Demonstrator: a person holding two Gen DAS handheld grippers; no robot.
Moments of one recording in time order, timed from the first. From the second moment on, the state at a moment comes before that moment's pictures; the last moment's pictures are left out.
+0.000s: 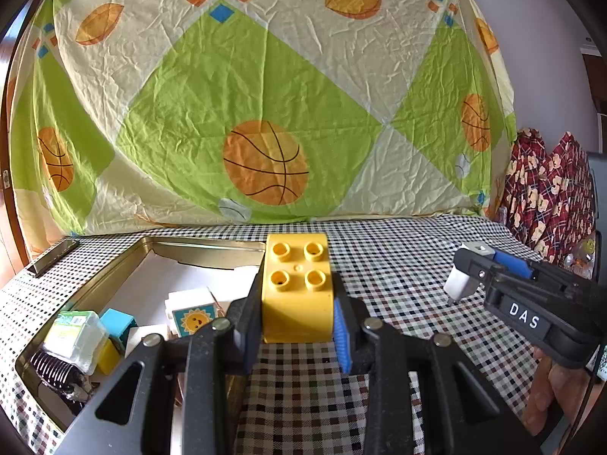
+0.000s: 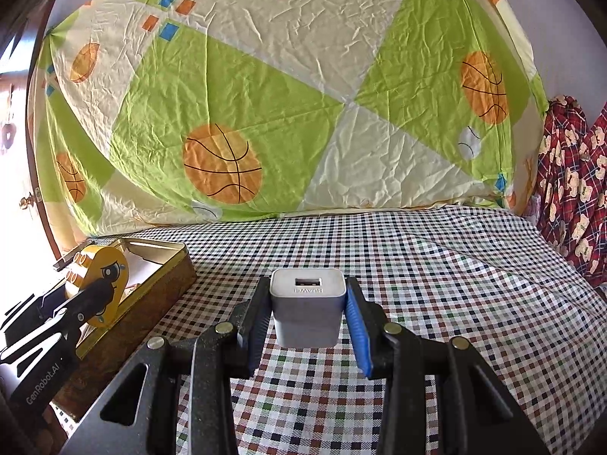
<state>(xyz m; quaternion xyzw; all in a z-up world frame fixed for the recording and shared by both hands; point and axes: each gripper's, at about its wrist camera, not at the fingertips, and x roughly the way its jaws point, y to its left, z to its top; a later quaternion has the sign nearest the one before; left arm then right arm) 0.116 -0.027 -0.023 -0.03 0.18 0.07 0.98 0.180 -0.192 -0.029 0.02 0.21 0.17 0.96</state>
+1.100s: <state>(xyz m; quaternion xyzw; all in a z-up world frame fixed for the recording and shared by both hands) 0.076 -0.020 -0.018 -0.03 0.15 0.06 0.99 0.143 -0.191 -0.025 0.02 0.19 0.17 0.97</state>
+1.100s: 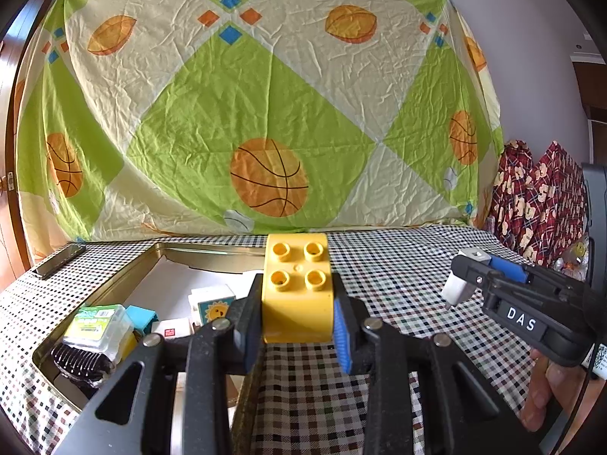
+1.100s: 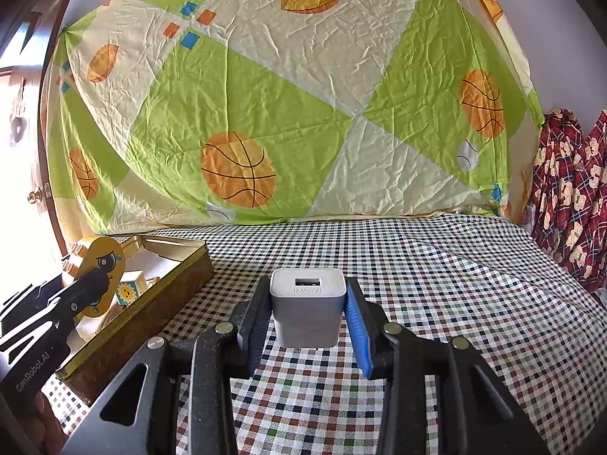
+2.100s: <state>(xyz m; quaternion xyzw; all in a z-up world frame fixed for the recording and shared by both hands) 0.043 0.010 -0.017 -0.05 0.13 0.07 0.99 0.111 -0.150 -0.022 -0.01 0.19 0.22 0.96</state>
